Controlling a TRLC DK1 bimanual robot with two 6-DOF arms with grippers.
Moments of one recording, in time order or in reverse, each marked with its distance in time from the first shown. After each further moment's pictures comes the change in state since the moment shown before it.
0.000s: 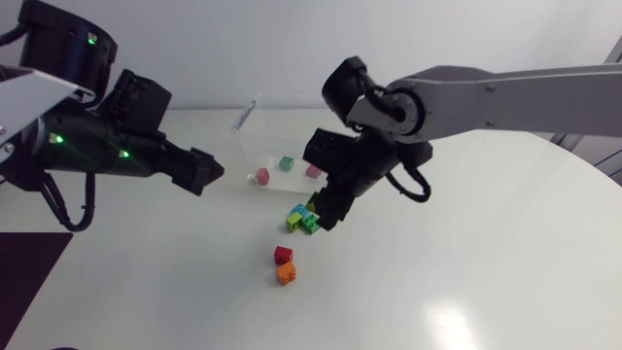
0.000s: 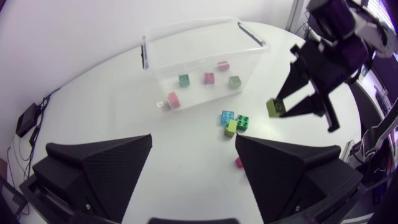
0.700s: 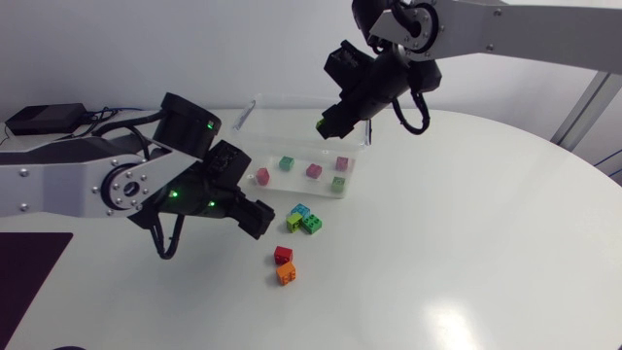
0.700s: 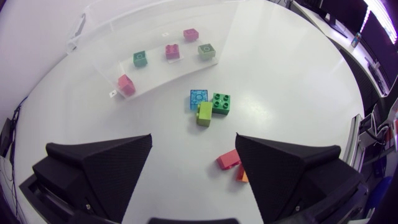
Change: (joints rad) left arm -0.160 0.281 -0.122 0.299 0.002 -0.005; right arm -0.162 0.167 0.395 -0.014 0.018 0.122
